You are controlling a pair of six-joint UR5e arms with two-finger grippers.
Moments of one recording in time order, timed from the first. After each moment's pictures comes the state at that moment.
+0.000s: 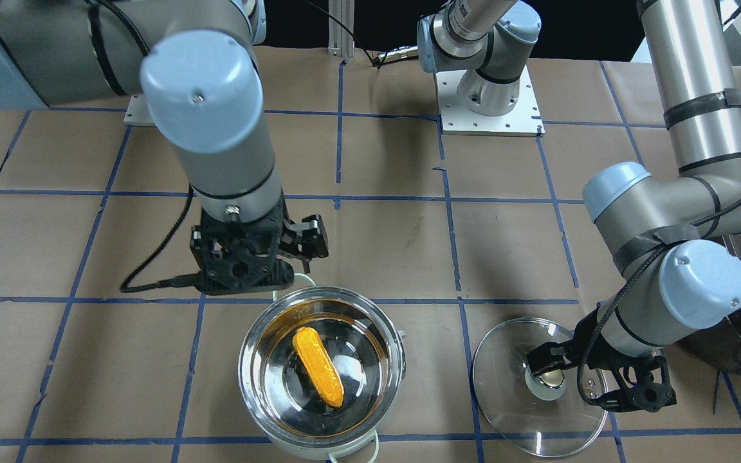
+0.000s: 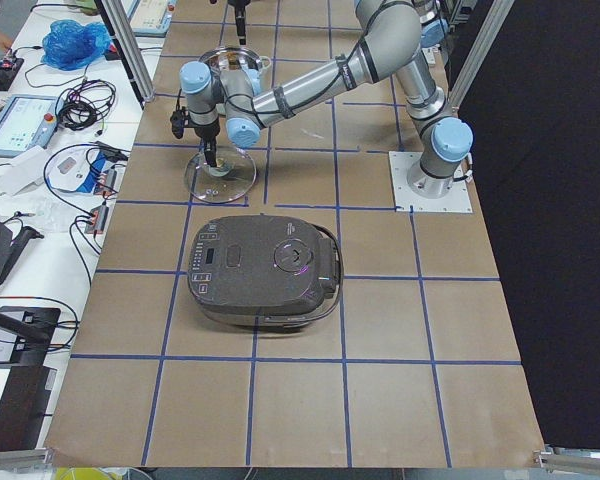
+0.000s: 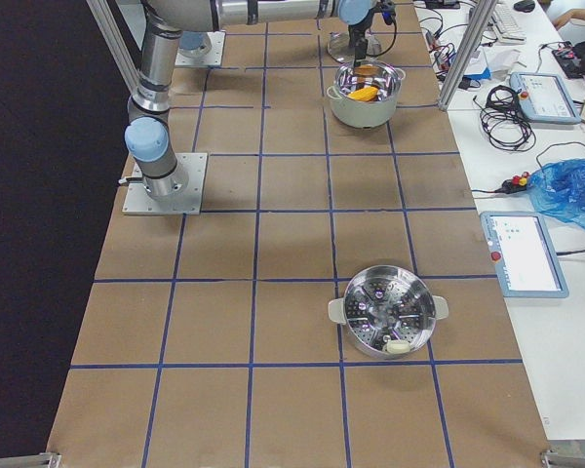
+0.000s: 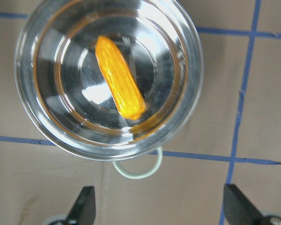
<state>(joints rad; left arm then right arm) -1.41 -2.08 -1.40 -1.21 1.53 0.04 1.78 -1.22 1.23 -1.61 -1.54 0.12</state>
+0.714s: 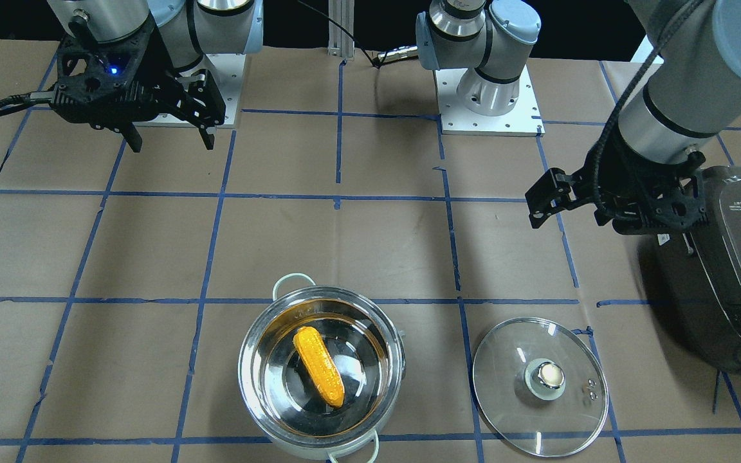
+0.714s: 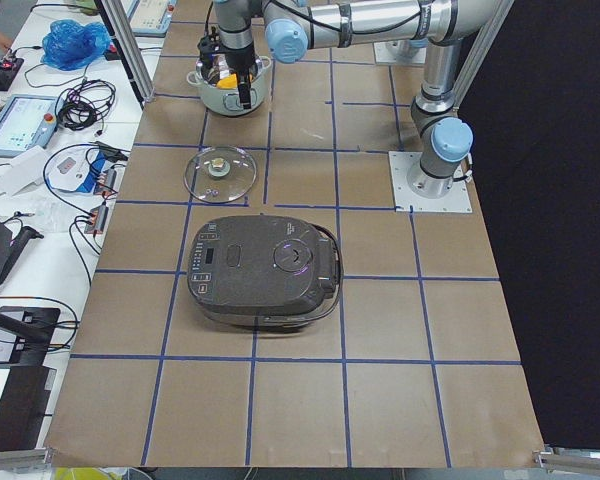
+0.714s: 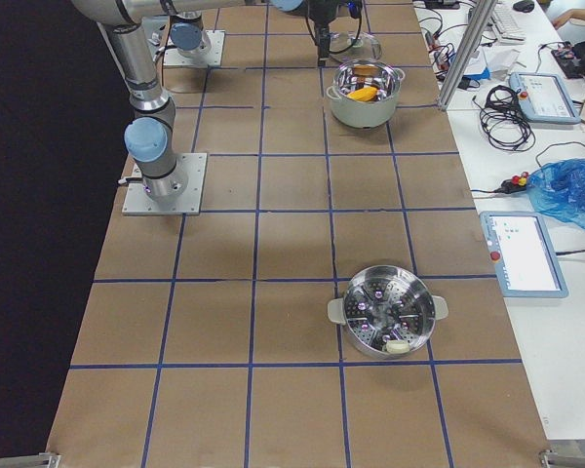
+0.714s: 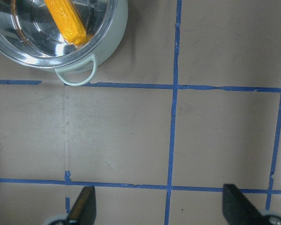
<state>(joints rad) -1.47 -1.73 -1.40 -1.64 1.53 0.04 1.64 -1.58 1.49 -1.51 -1.53 0.02</state>
